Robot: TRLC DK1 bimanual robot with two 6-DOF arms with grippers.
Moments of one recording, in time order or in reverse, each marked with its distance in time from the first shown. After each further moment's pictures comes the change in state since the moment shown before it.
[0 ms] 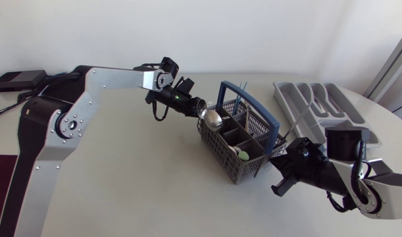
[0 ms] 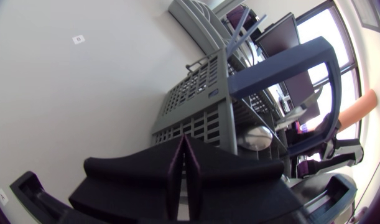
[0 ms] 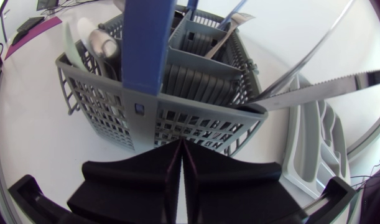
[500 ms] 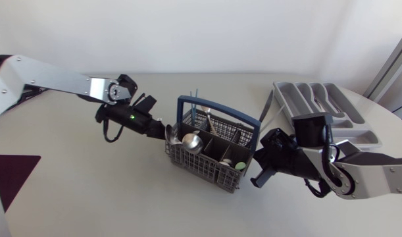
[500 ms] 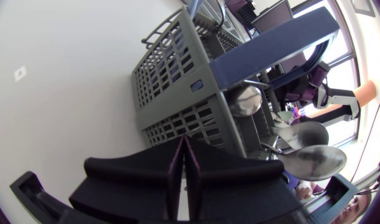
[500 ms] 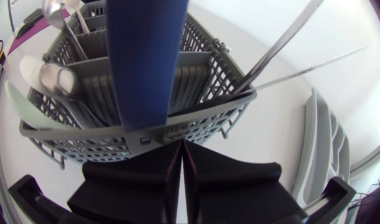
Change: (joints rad) left arm 0.170 -0.394 -0.636 -0.054 0.040 0.325; right arm 0.204 0.138 0.157 -0.044 0.102 0.065
